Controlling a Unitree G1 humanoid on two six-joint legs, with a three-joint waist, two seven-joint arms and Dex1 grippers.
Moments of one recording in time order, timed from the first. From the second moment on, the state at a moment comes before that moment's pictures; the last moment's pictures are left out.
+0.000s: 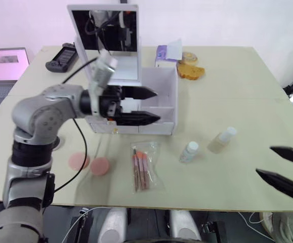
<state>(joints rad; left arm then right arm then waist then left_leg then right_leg) -0.80 0.60 -0.05 -0.21 -0.86 0.92 -1.07 0.58 -0.68 -1.21 -0.77 0.93 0.90 1.09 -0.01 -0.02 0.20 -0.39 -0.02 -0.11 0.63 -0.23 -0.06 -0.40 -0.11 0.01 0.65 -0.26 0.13</state>
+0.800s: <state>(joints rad) -0.76 0.55 -0.01 -0.22 -0.82 0.82 -1.05 0.39 -0.61 -0.65 -0.78 0.72 0.65 0.51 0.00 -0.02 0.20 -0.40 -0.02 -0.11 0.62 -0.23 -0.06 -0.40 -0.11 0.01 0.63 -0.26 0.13</state>
